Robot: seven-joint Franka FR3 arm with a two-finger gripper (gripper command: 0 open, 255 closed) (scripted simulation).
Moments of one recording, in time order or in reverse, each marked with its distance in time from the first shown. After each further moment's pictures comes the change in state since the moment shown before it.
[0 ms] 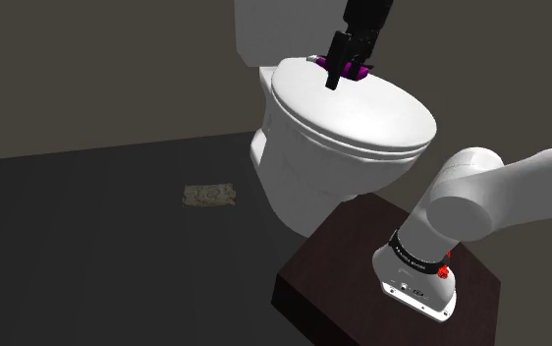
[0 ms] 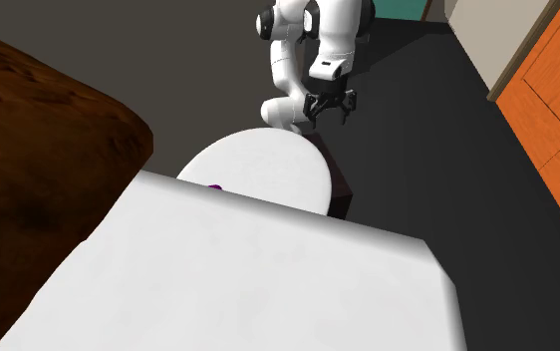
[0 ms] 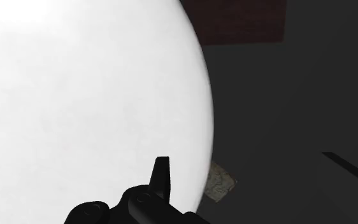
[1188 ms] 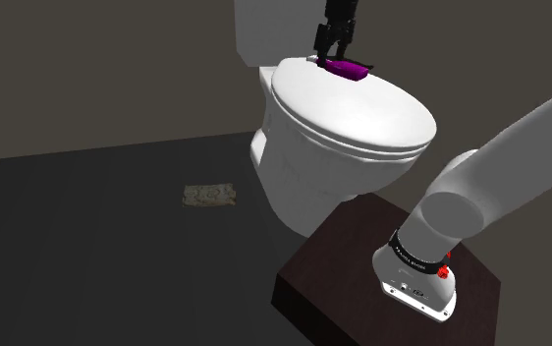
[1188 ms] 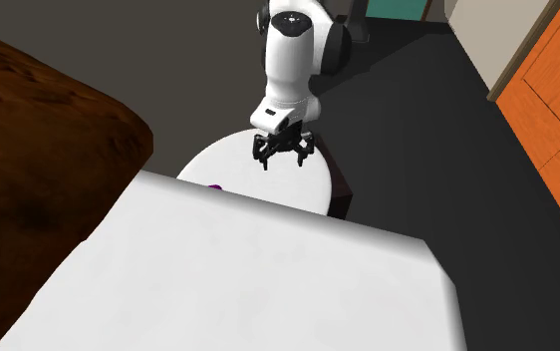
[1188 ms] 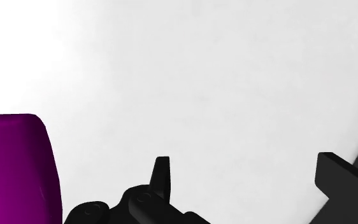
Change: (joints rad) arm -0.099 0.506 -0.216 0.344 -0.139 0.064 -0.248
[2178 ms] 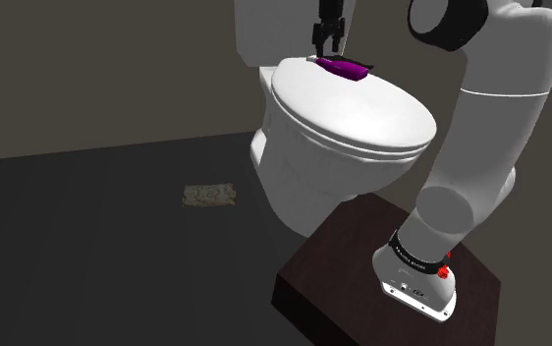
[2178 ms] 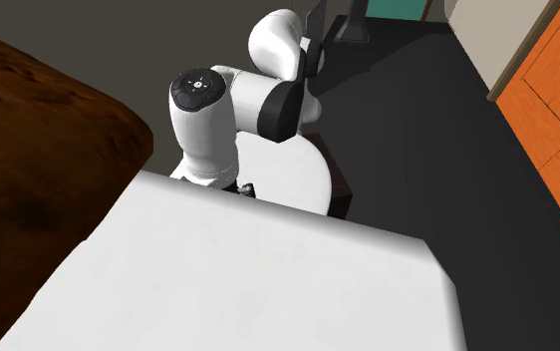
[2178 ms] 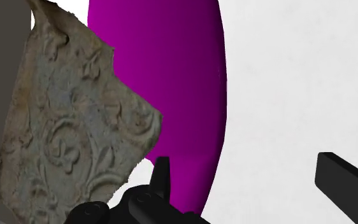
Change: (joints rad) arm -0.127 0.603 -0.134 0.644 0.038 -0.119 -0.237
